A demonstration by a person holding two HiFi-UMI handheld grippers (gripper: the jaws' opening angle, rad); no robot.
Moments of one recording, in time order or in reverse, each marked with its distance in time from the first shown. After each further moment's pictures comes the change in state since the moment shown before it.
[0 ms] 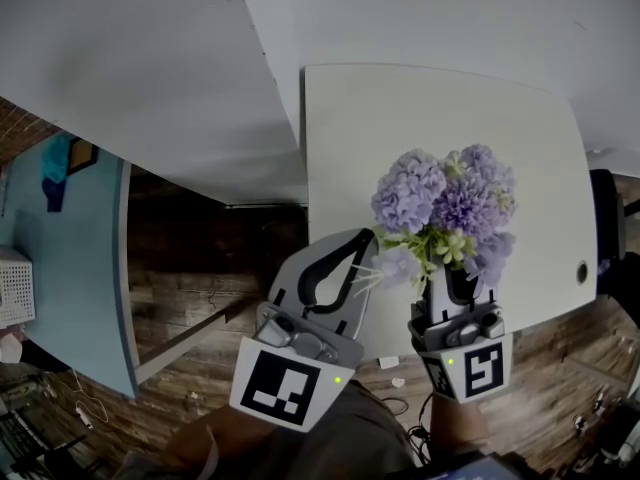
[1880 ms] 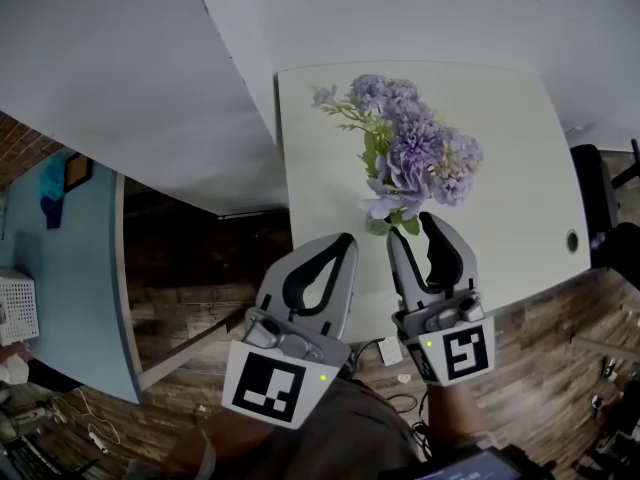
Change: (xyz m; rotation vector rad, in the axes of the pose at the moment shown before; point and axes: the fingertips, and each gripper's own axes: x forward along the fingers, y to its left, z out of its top) left arm -0.022 -0.034 -0.003 0.026 0.000 -0.026; right arm -0.031 0.006 -0.011 0.019 0.043 -0.024
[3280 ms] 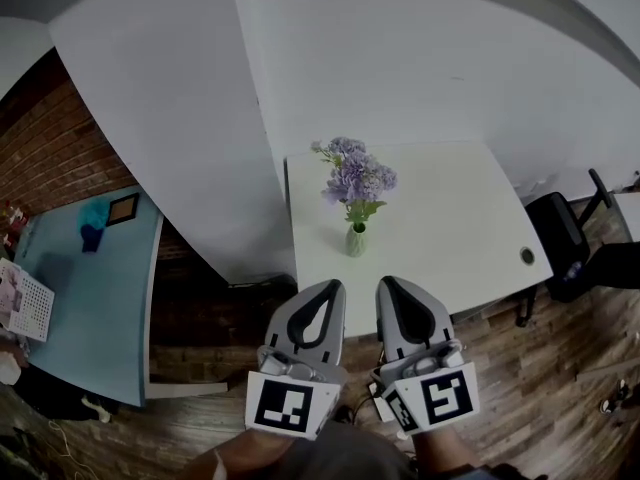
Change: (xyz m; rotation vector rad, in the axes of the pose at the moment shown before) left arm -0.141 -0.108 0.062 0.139 -0.211 0.070; right arm -0.150 0.101 0.124 -0.033 -0.063 -0.048
